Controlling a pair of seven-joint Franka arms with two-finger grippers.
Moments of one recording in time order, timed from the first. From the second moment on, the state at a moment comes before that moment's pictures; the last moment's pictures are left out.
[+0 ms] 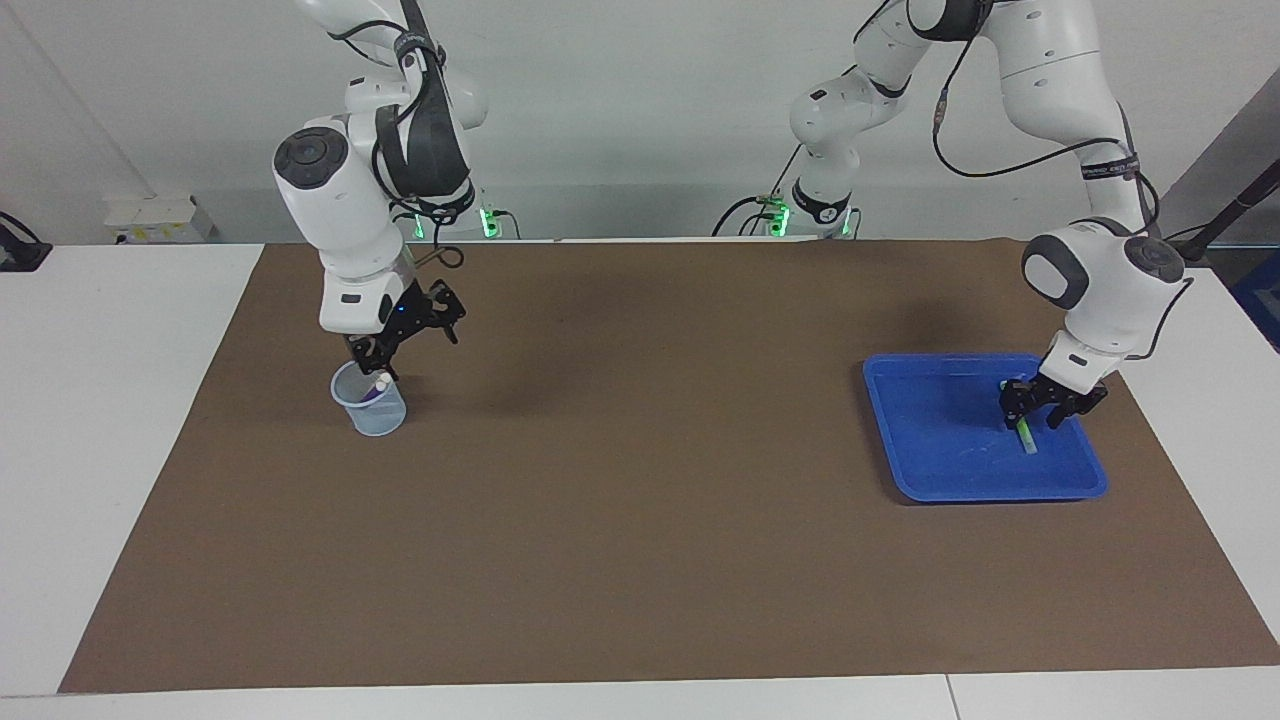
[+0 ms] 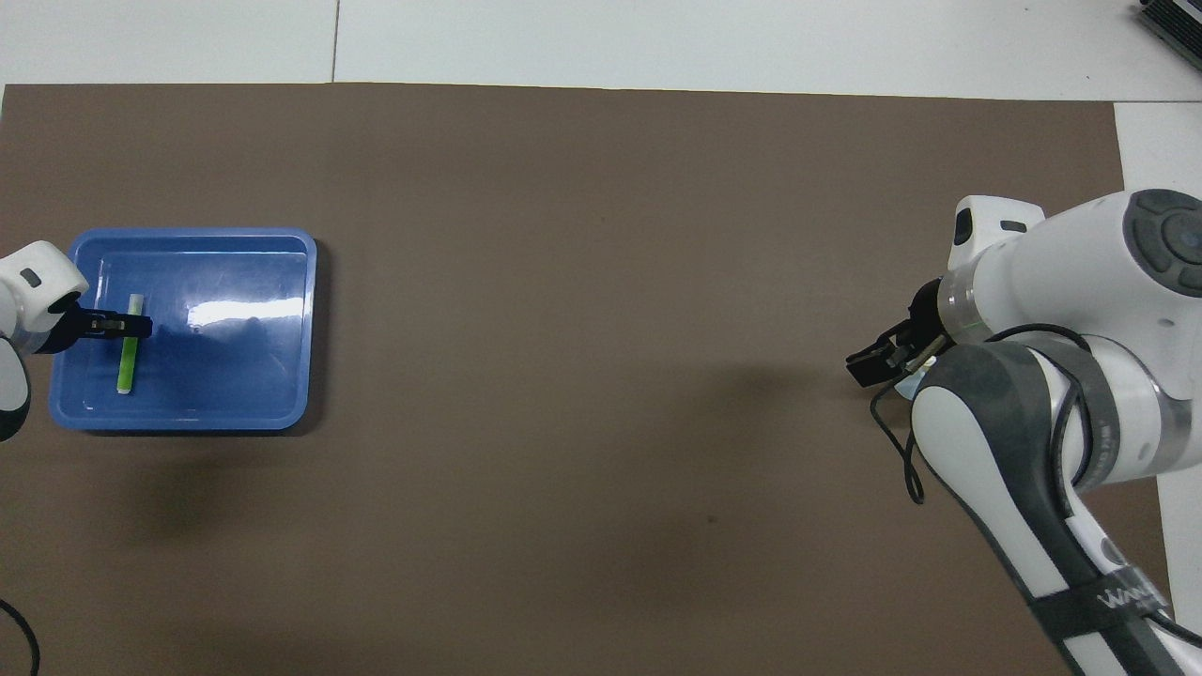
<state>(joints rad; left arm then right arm) 0.42 0.31 -0.15 -2.04 0.05 2.49 0.36 0.09 0.02 0.05 -1.97 0.10 1.99 -0.49</state>
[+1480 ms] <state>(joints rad) 0.42 0.32 -0.16 -1.89 0.06 2.23 0.25 0.21 0.02 0.06 -1.97 0.38 1.98 0.07</state>
